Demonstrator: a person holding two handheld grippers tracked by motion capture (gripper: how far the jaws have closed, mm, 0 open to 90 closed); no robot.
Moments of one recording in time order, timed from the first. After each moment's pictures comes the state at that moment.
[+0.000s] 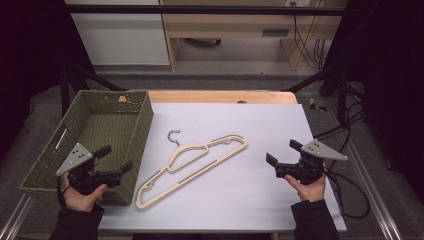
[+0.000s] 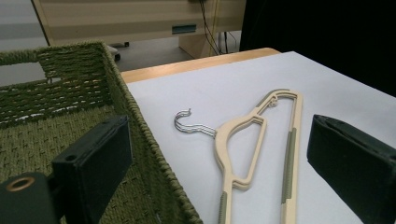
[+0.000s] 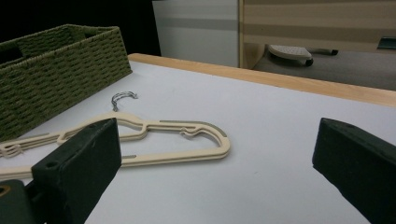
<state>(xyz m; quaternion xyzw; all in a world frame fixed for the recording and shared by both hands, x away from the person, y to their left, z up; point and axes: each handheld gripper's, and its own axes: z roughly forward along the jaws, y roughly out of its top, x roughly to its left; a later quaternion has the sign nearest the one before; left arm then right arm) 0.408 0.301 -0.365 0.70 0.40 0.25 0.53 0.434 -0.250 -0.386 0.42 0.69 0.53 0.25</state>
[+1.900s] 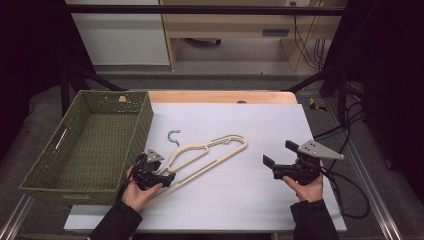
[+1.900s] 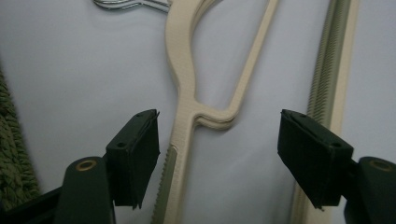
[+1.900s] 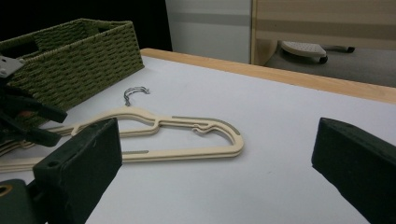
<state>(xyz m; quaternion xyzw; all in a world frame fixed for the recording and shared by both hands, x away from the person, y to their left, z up) 0.467 0.196 -0.455 0.83 0.43 0.16 0.30 0.435 -0.244 -0.386 0.41 0.70 0.54 0.23</state>
